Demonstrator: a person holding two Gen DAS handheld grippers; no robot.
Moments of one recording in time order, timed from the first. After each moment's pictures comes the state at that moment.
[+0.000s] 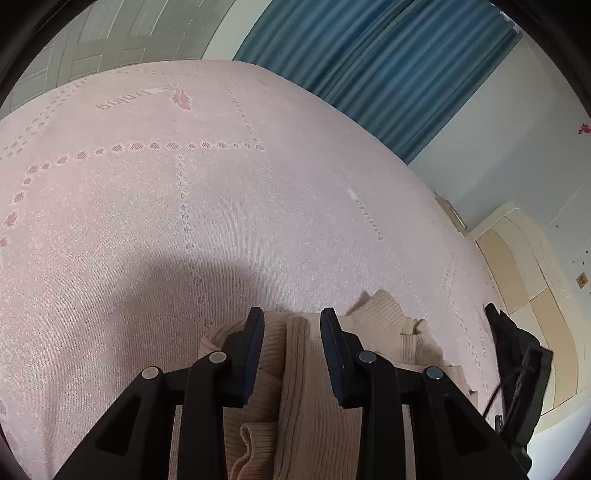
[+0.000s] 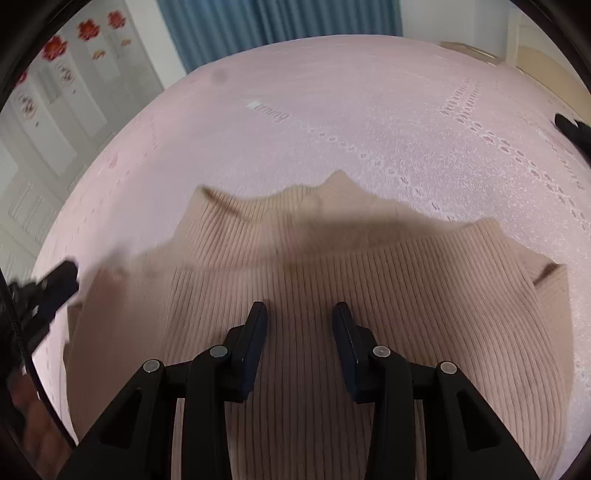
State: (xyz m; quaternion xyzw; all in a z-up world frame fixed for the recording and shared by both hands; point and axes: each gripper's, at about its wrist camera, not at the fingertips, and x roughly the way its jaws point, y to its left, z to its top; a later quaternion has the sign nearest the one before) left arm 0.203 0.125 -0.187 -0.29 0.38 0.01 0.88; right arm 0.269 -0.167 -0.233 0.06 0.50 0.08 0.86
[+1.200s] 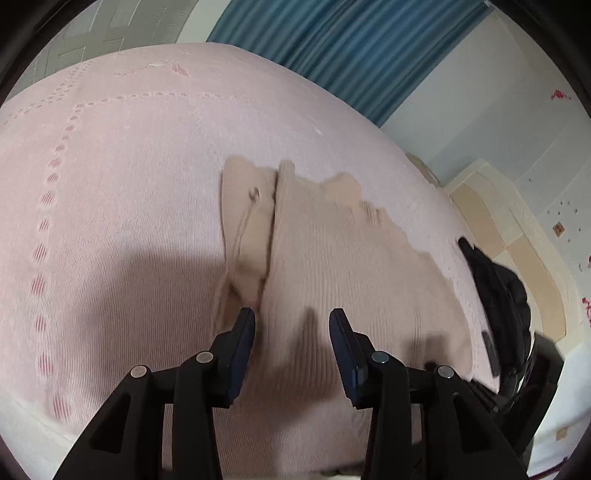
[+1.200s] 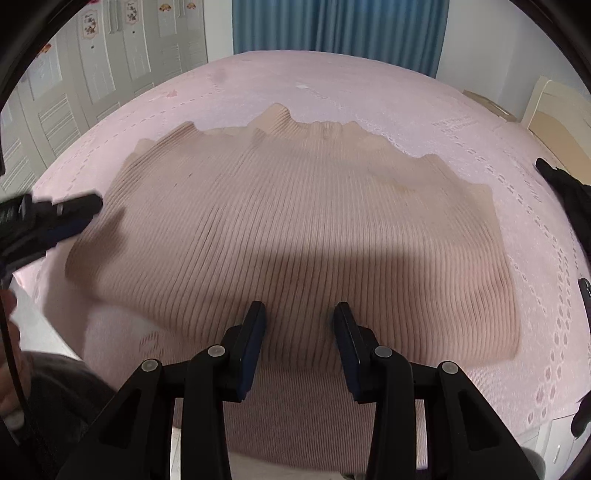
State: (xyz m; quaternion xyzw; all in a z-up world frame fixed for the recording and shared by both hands) left arm 0.047 0.085 -0.198 -0.26 0.42 -0.05 0.87; right arm 0.079 -0.180 -0.223 -0.08 0.47 0.12 0.87
